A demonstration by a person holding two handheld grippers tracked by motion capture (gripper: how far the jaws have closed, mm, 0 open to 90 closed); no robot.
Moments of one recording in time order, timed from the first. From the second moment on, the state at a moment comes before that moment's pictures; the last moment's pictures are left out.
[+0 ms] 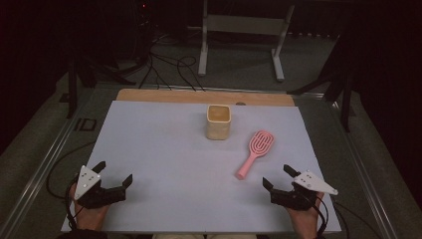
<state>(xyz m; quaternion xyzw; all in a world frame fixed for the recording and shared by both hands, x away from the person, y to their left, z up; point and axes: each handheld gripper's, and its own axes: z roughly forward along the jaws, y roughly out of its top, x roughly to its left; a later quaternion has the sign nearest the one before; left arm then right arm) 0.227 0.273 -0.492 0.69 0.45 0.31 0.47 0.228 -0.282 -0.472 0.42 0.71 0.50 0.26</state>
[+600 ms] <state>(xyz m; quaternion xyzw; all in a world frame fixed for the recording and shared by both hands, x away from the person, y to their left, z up) 0.228 0.273 -0.494 0.69 0.46 0.31 0.47 0.254 -0.261 -0.450 0.41 0.72 0.50 0.26</state>
